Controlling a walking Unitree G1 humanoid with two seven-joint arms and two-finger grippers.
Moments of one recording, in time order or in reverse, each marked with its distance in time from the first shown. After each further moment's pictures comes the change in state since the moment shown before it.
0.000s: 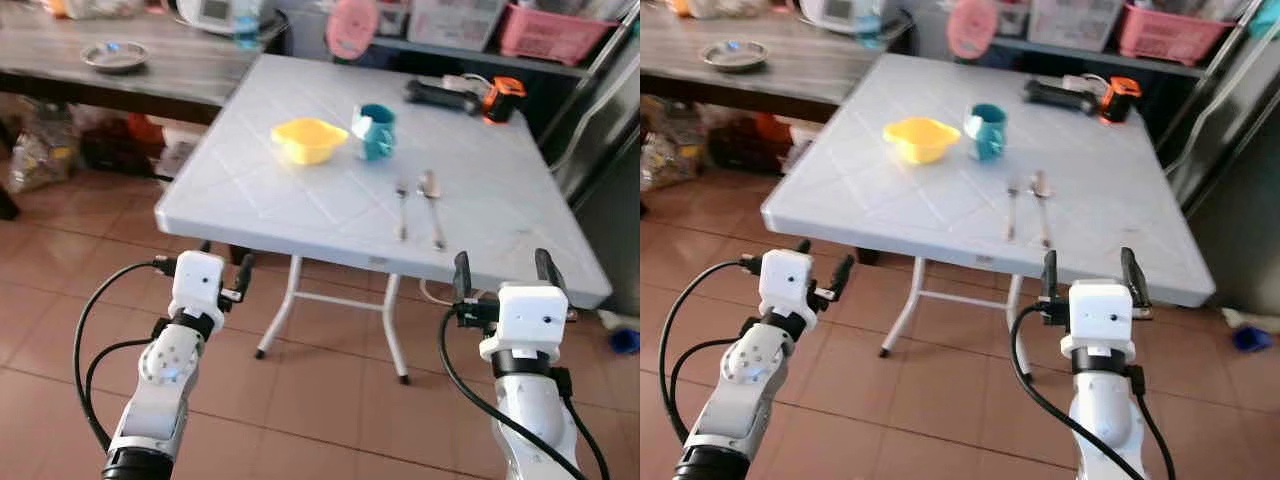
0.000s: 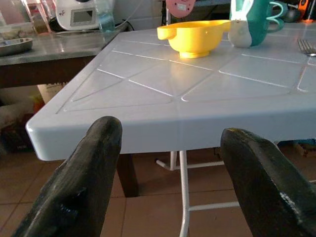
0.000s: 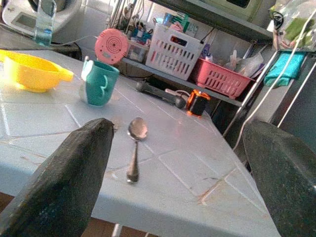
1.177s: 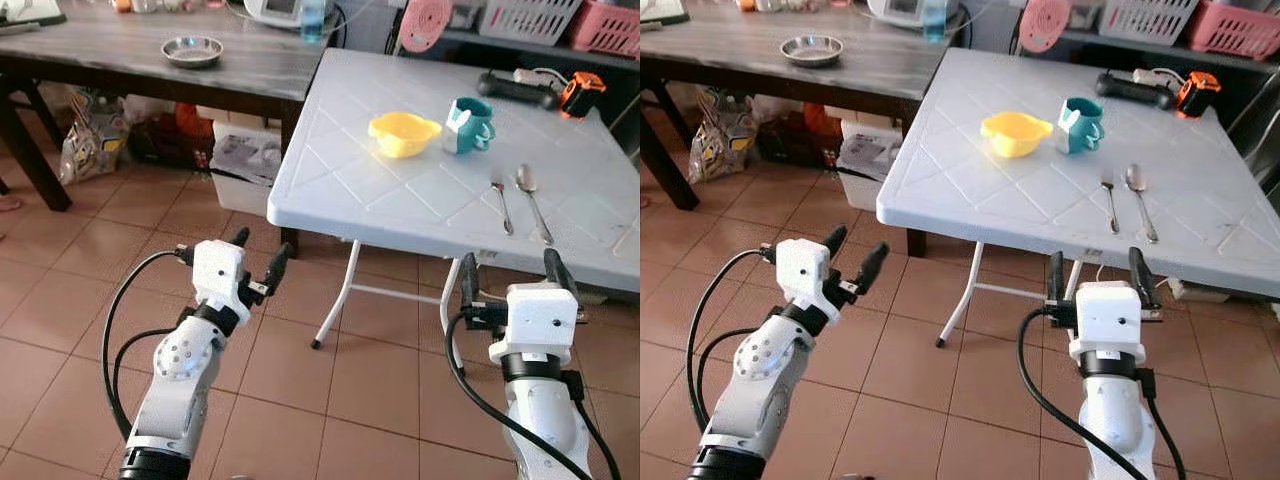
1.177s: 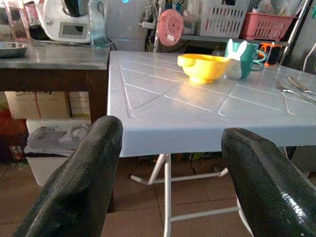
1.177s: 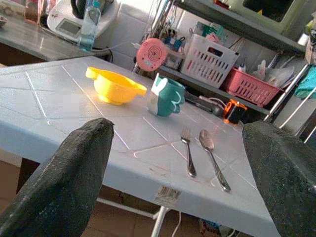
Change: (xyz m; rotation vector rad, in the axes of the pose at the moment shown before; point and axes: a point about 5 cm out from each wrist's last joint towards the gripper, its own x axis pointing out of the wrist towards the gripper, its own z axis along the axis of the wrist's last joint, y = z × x) left arm 0.002 -0.024 0.027 -0.158 -0.128 -0.185; right arm -0.003 -0.008 0.000 -0.034 0.000 0.004
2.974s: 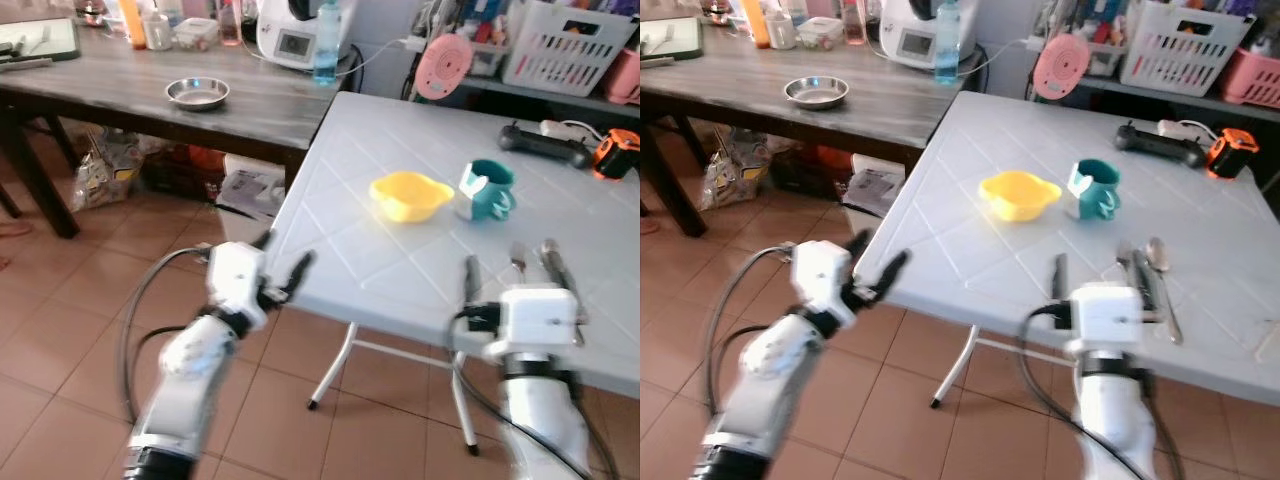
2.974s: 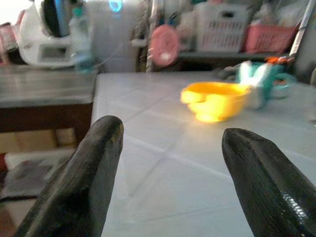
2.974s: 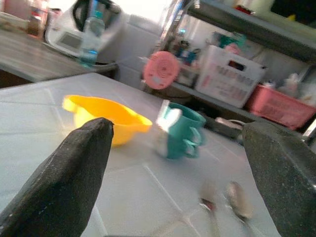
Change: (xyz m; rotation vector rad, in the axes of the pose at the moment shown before) left arm 0.000 -0.006 0.000 0.008 -0.002 -0.100; right arm 0.000 0.011 -0.001 0.025 0.011 0.028
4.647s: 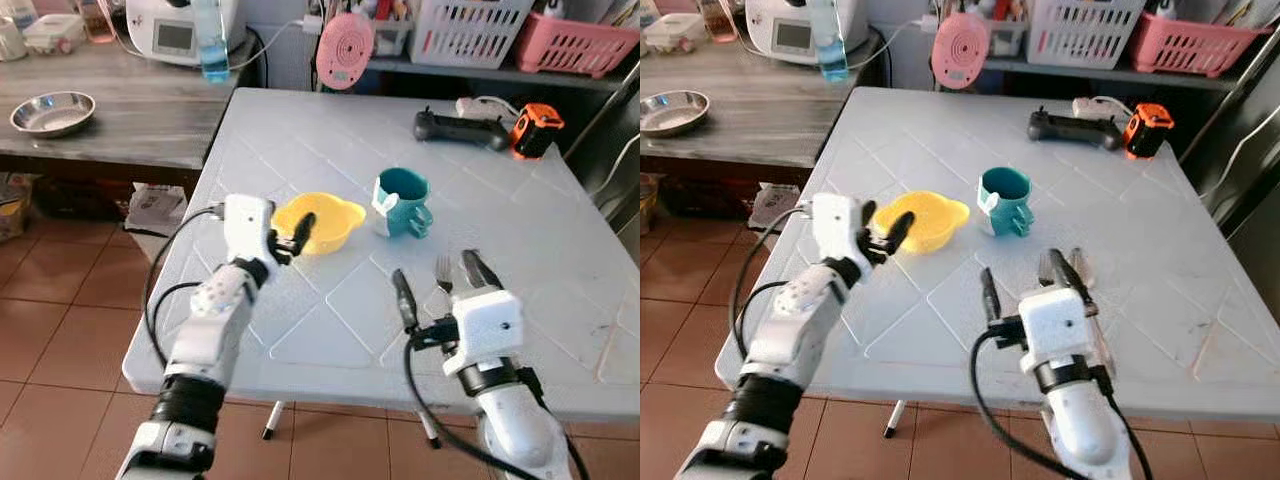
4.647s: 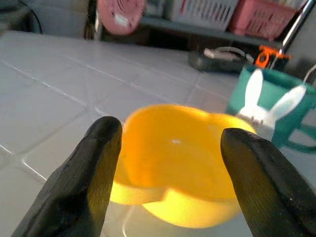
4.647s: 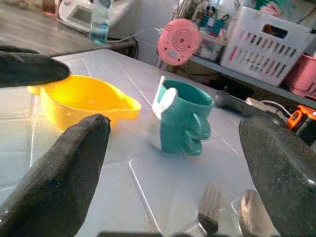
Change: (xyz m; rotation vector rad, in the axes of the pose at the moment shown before) left arm 0.063 0.001 0.008 -0.171 0.121 0.078; right arm -0.017 0.033 0.024 0.076 -0.002 0.319
